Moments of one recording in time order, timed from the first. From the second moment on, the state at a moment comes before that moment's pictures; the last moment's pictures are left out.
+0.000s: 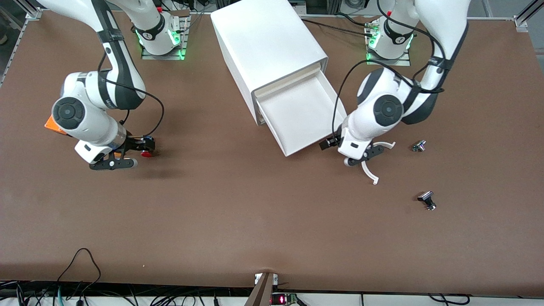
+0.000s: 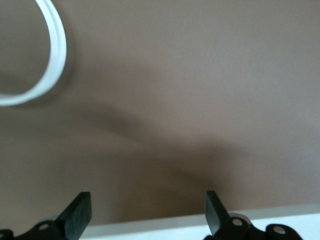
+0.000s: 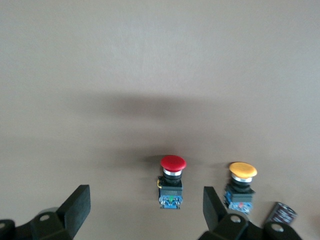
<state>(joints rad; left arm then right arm) -0.17 0.39 -0.33 -1.90 -0.10 2.18 -0.89 0.34 0.29 -0.22 -1.91 0.01 2.11 0.03</state>
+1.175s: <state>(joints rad) -0.21 0.34 -0.48 -2.03 -0.29 2.17 -0.94 0.12 0.25 -0.08 -1.42 0.02 1.68 0.03</state>
